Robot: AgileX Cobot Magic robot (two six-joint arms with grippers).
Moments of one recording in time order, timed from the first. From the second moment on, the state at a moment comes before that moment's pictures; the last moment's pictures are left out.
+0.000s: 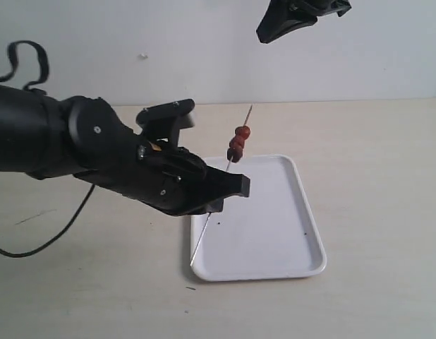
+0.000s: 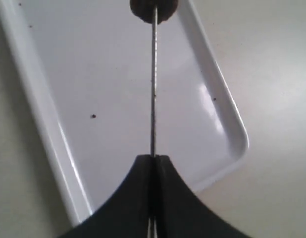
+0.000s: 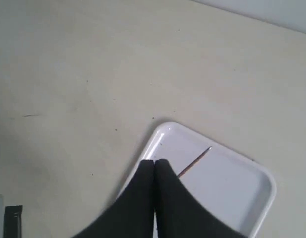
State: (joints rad) left arm -0.75 1.79 -1.04 -0.60 0.28 0.09; right arm 0.08 2.05 -2.09 0.53 1.21 -0.30
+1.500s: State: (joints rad) left arm -0.75 2.12 -1.23 -0.81 0.29 0.09; right arm 0.07 1.09 -0.86 0.44 0.32 -0.28
